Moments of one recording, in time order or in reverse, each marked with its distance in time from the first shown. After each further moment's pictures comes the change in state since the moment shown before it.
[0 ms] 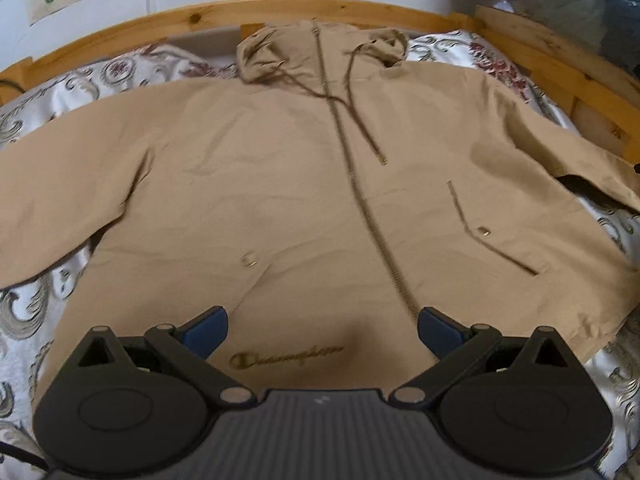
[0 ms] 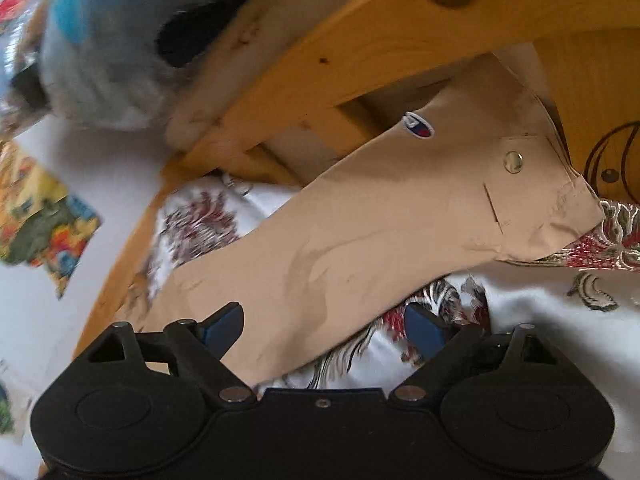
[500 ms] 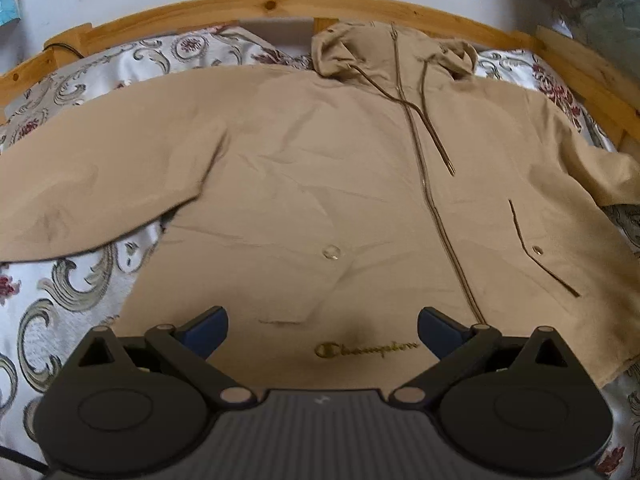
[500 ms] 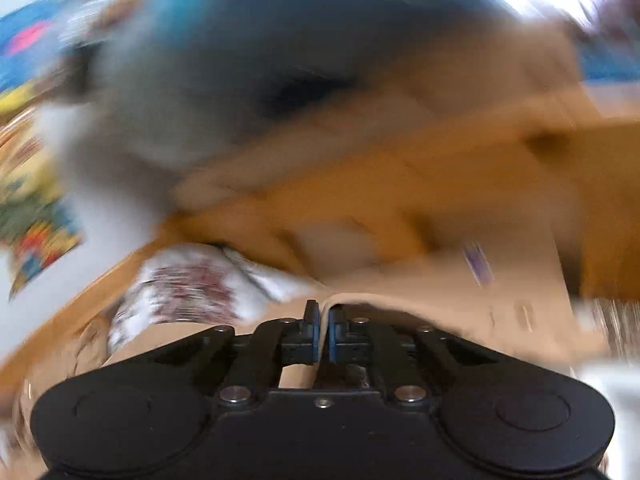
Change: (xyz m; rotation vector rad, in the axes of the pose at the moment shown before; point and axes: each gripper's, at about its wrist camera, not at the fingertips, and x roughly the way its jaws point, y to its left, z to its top) left arm -0.017 0.049 0.005 -0.118 0.009 0.085; right arm -0.016 0.097 -0.041 -0.437 -0.432 -0.023
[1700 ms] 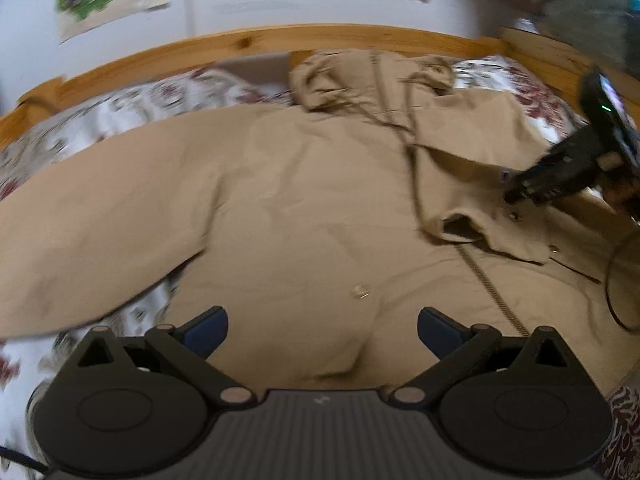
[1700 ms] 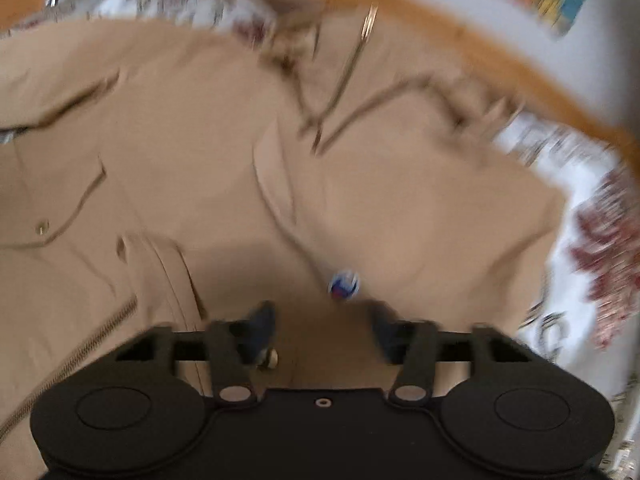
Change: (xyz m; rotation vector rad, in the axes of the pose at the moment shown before) left arm 0.023 0.021 0.003 0.175 -0.130 -0.046; right arm 0.048 0.205 -0.138 -1.107 0.623 0.692
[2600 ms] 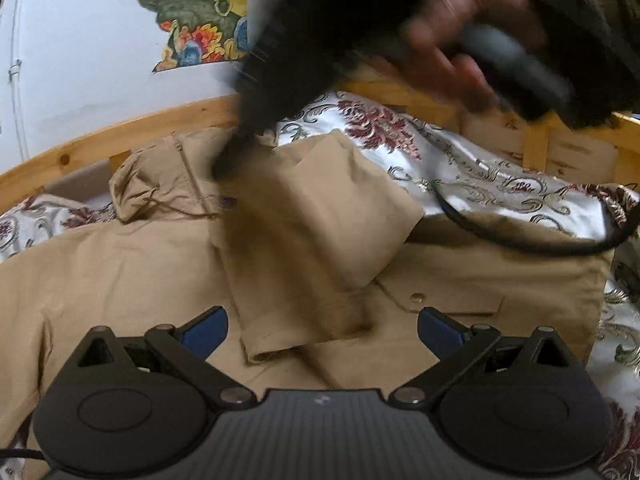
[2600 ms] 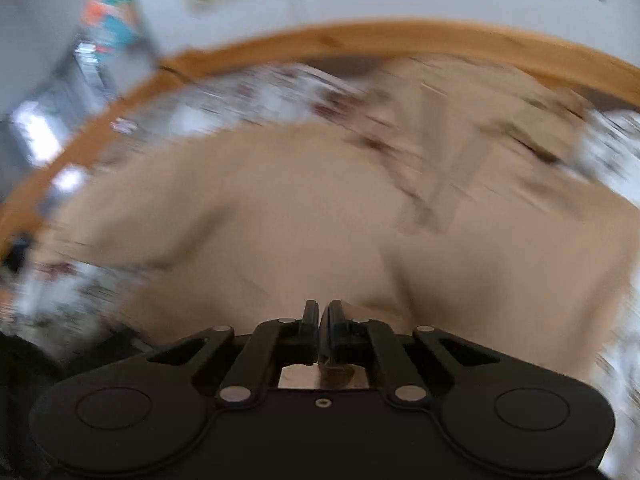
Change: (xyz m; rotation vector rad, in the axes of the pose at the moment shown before) left arm 0.029 -0.107 0.018 0.283 -0.217 -0.274; right arm -0.078 -0.016 0.088 0.217 -0.131 0.537
